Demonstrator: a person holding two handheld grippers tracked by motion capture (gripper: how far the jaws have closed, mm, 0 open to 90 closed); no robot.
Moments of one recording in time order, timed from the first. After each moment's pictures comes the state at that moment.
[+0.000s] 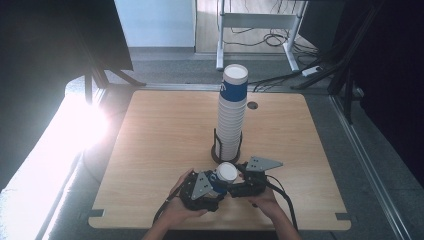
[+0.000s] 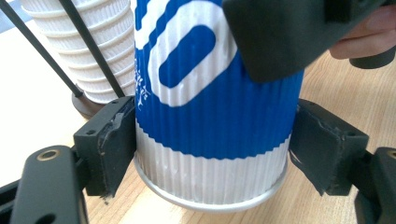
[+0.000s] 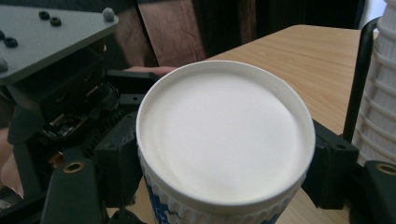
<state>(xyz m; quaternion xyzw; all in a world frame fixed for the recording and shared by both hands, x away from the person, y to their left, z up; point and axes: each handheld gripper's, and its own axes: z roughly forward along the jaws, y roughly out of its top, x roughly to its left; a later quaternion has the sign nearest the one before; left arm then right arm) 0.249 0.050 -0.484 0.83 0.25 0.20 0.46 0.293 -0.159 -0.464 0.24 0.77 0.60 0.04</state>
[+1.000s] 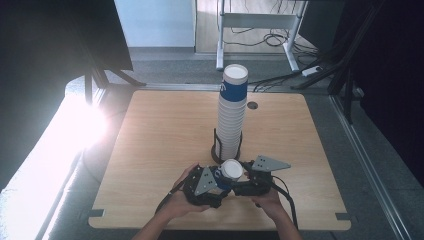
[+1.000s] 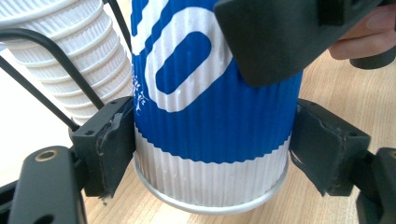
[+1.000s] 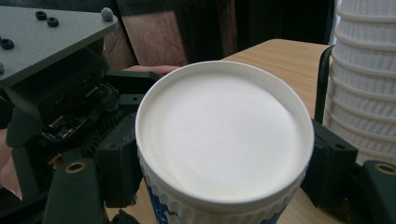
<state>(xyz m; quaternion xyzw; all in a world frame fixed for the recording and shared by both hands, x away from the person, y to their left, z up) 0.259 0.043 -0.466 0.84 0.20 0.20 0.46 0.286 -0.170 -0.451 0.26 0.75 0.61 0.07</state>
